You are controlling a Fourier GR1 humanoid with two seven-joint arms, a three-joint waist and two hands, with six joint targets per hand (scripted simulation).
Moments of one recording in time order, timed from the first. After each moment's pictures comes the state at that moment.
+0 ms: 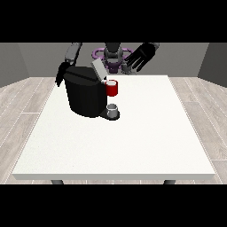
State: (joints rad) left arm -1.03 0.27 0.17 -0.69 -0.74 -0.24 -0.27; right arm -0.30 -0.10 -0.14 -1.10 0.14 -0.20 -0.06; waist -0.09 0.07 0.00
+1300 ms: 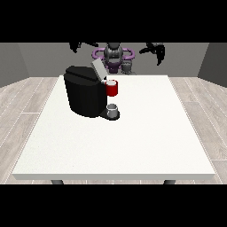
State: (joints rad) left arm -0.47 0.01 0.33 -0.81 -0.31 -0.33 -0.24; right arm -0.28 -0.15 -0.08 -1.28 0.09 -0.03 0.03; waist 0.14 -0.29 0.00
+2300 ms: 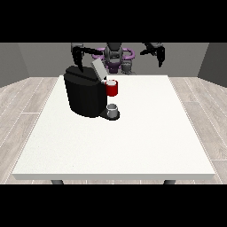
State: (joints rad) left arm -0.32 0.01 0.16 -1.23 -0.16 -0.29 -0.13; right arm -0.53 -0.18 -0.20 -1.09 -0.06 0.01 0.09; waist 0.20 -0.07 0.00
